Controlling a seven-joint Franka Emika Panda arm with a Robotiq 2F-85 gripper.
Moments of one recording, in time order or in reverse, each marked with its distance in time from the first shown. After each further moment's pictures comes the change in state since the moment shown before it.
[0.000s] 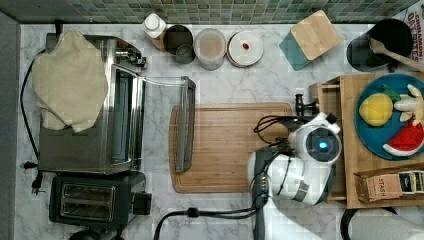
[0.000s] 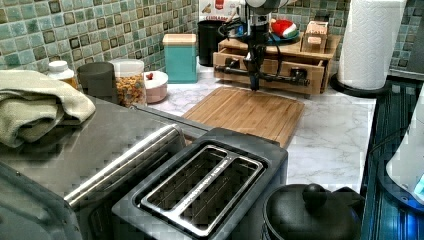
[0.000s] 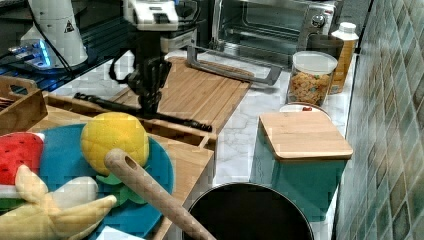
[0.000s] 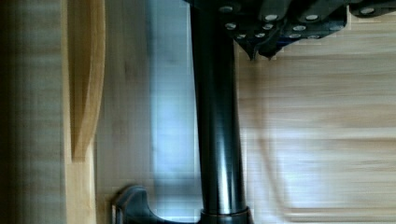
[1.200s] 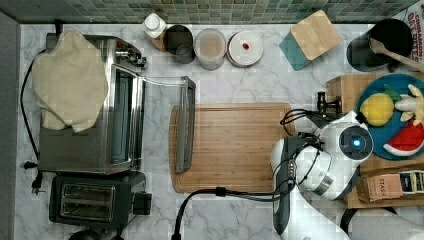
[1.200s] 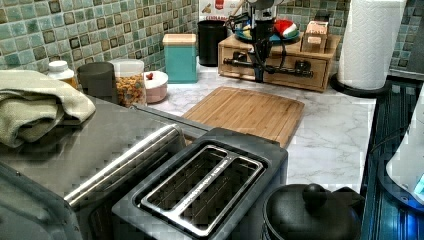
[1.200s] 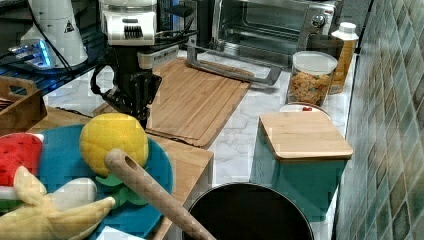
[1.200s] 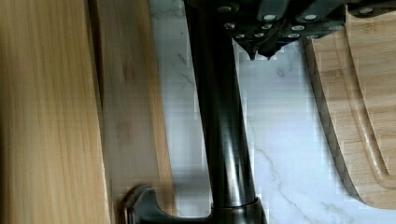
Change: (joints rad) arm -0.034 0.077 -0.052 0.100 0.098 -0.001 -0.077
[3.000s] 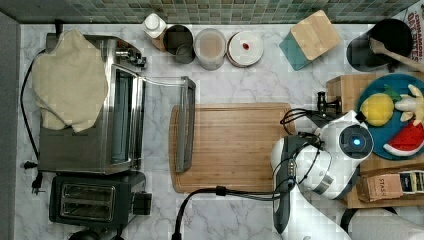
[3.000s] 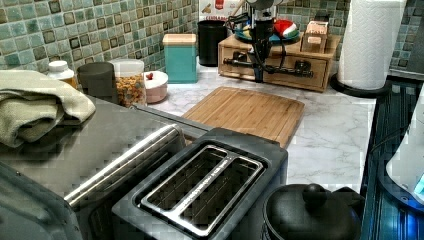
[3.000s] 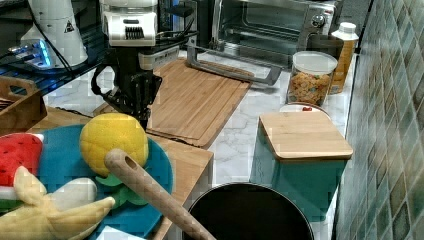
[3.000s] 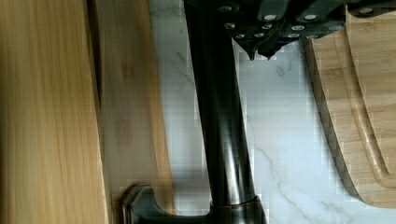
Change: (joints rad) arm -0.005 0.006 0.006 0.006 0.000 -0.004 0.000
